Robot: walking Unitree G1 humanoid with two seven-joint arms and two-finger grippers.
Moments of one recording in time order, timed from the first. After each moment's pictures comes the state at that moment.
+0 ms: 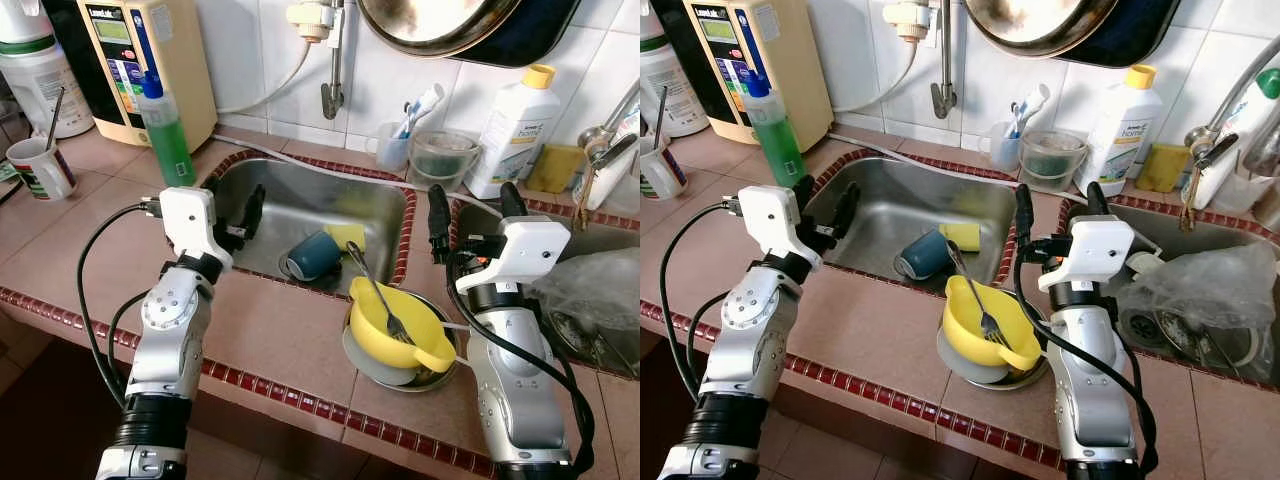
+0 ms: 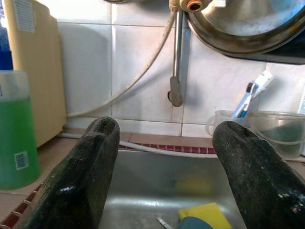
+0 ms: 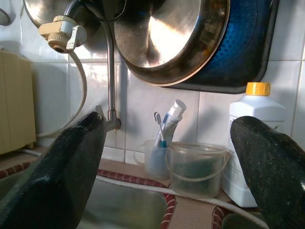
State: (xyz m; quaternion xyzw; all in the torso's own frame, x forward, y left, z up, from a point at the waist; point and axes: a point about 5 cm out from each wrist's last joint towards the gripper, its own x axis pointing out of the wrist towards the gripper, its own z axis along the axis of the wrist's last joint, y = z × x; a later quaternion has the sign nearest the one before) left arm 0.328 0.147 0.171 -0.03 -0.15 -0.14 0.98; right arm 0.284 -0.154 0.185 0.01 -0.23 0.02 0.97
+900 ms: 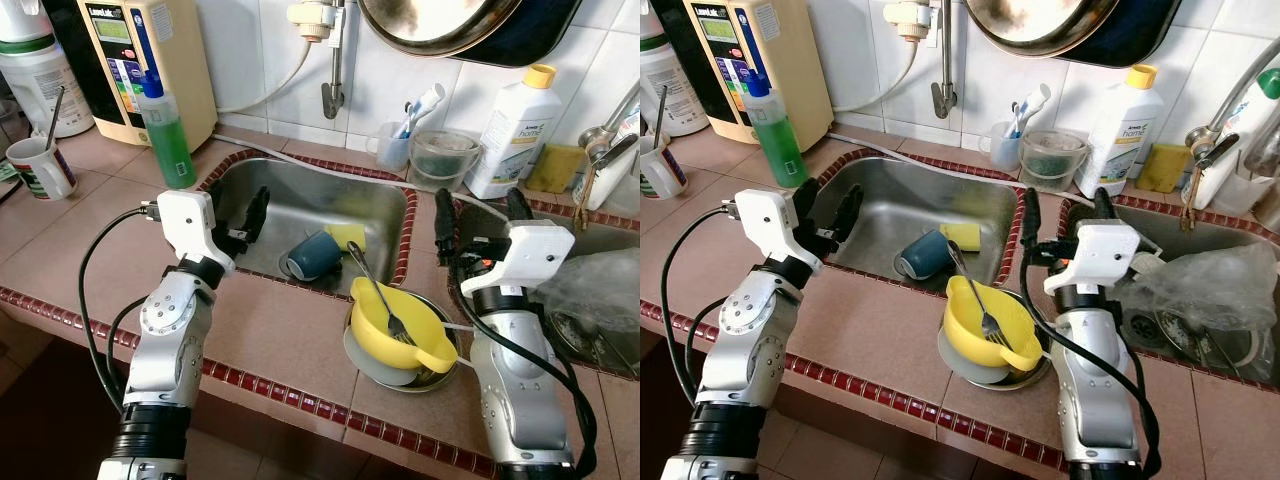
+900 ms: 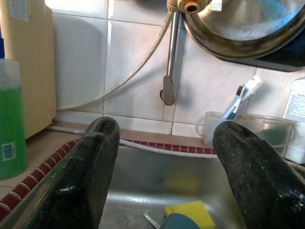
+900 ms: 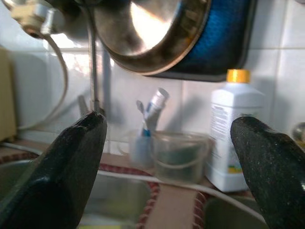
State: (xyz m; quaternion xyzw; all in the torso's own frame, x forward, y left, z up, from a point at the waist) left arm 0.323 0.148 0.173 -0.06 -0.14 -0.15 0.98; right arm 0.281 -0.168 0.174 0.00 -0.21 -0.02 0.98
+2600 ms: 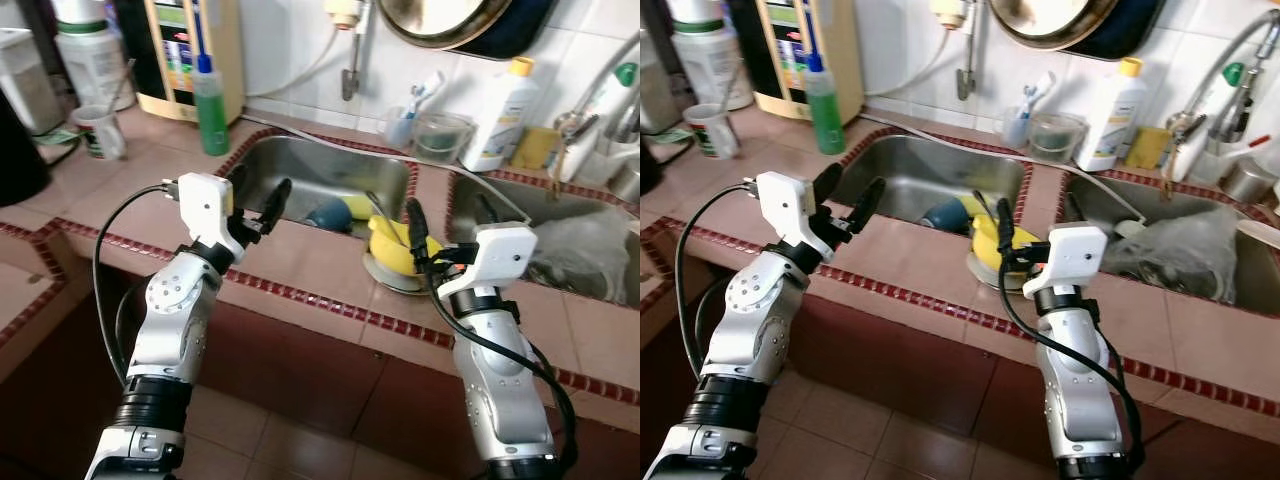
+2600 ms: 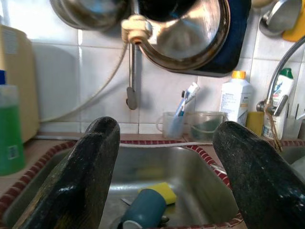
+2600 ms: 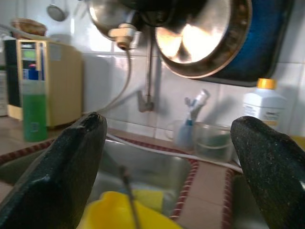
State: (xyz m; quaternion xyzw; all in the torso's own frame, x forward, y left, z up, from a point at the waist) left arm 0.338 0.136 0.184 -0.03 -0.15 -0.22 0.96; right arm 0.293 -0.142 0.170 0.00 -0.20 0.05 0.98
